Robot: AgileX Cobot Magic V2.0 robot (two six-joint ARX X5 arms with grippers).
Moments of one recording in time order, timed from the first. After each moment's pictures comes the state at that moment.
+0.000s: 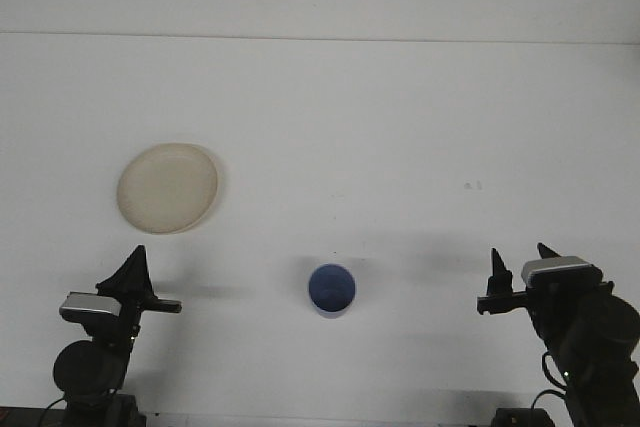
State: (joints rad) left arm -0.07 0.00 0.03 0.17 -0.02 -0.02; right arm 0.00 0.48 0.73 -0.61 -0.13 -0.04
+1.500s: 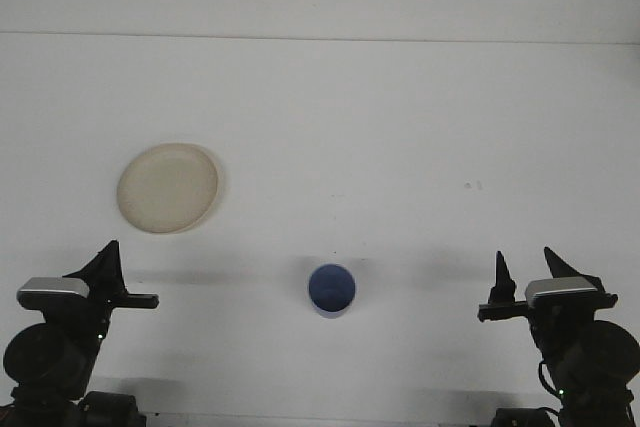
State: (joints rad) left arm -0.07 0.25 0.55 -0.31 -0.07 -0.02; right arm 0.00 0.35 0.61 -0.49 -0.10 -0.04
